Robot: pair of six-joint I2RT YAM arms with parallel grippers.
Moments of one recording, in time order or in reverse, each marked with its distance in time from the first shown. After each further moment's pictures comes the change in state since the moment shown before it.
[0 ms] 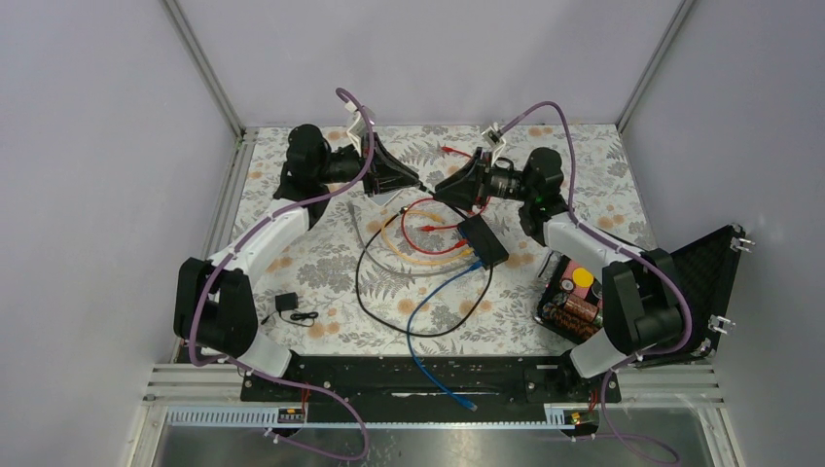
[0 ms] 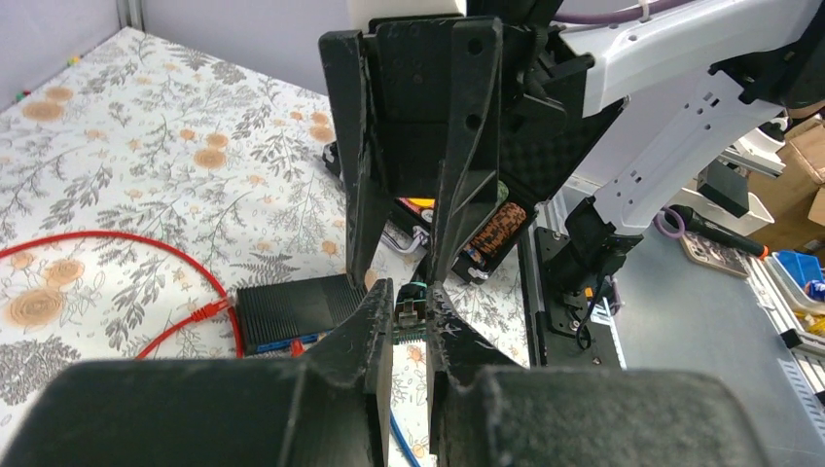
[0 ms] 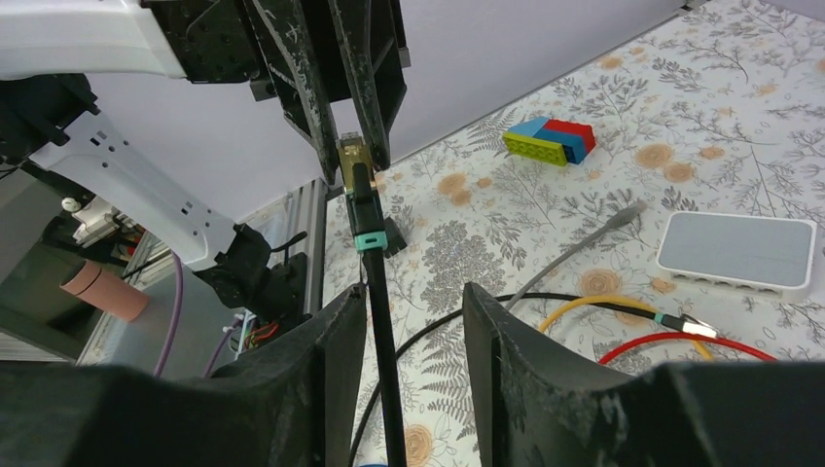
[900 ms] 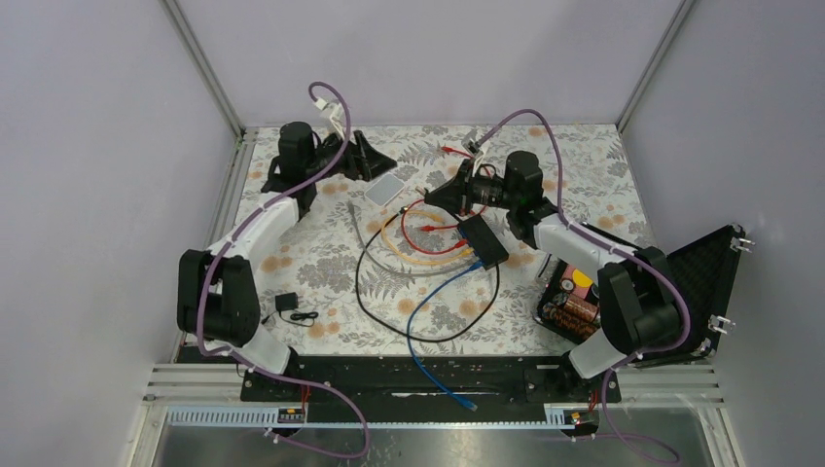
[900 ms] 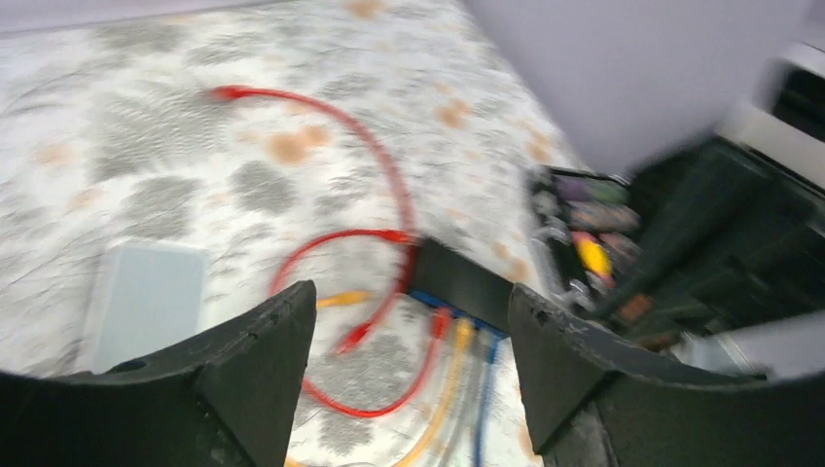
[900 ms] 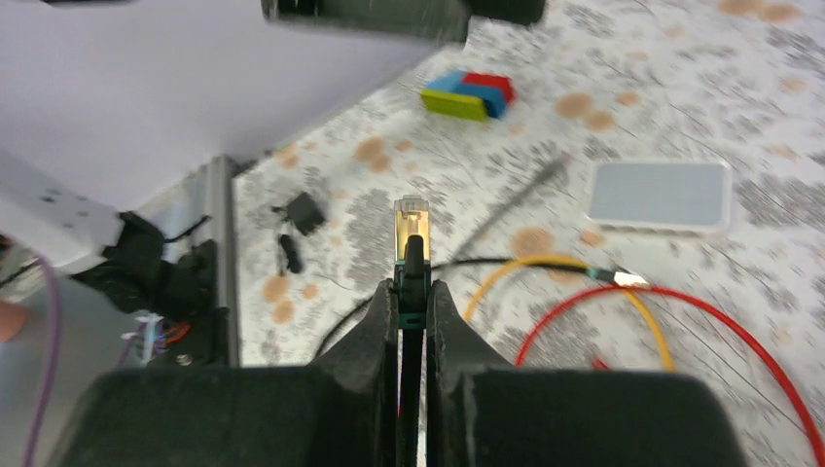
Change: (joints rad) left arm 0.101 0.044 0.001 -0.197 -0.343 -0.025; right arm 0.086 0.032 0.024 -0.175 0.168 -0.212
